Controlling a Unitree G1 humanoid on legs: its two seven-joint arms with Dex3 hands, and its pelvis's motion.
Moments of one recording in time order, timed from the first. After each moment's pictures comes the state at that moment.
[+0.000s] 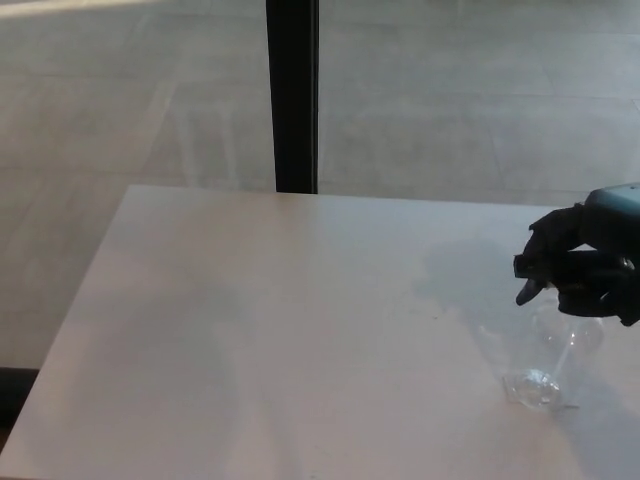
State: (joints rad) left_arm 0.00 0.66 0.41 1.27 -0.20 -0.04 -0.33; right_arm -0.61 -0.91 0.39 0.03 -0.43 0.04 0.48
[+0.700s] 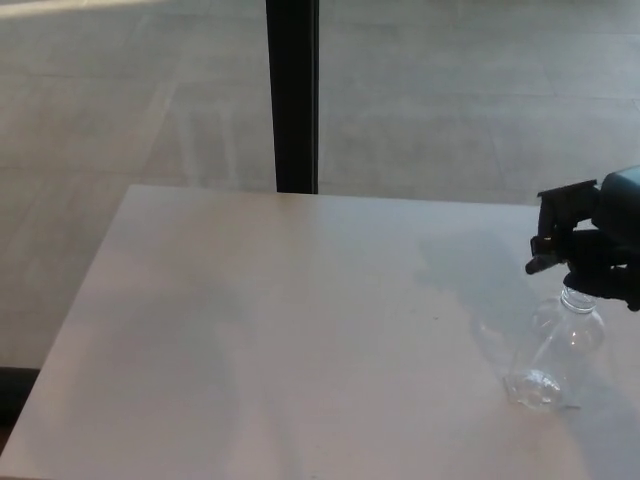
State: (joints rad) left_arm 0.01 0.66 0.41 1.28 -0.20 -0.05 -0.33; right_arm -0.56 -0.88 0.29 0.11 -0.53 -0.13 0.23
